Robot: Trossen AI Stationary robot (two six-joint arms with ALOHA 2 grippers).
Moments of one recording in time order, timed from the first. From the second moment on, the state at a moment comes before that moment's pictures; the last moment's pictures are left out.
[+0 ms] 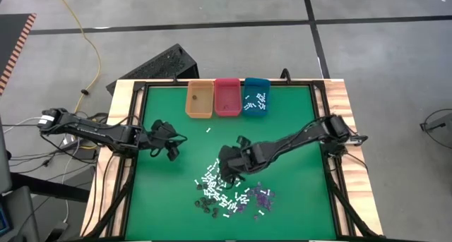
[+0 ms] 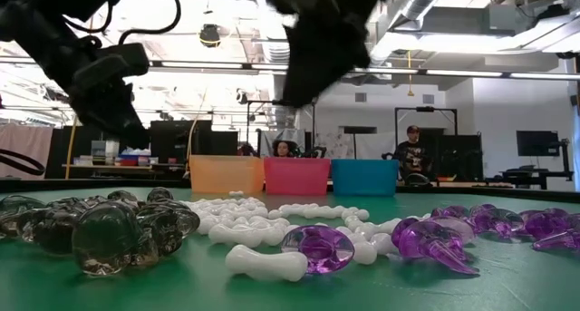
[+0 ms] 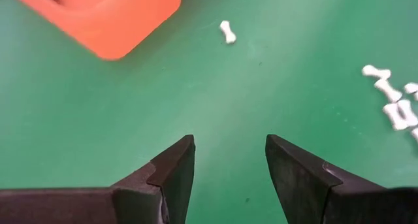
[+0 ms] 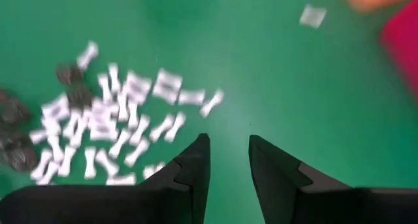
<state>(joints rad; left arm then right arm) -0.12 0.82 0.36 -0.31 -0.43 -0.56 0.30 1.91 1.58 -0.74 0.44 0.59</state>
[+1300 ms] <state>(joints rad) -0.12 0.35 0.36 -0.22 -0.41 -0.33 0.29 0.76 1.27 -0.86 0.74 0.18</state>
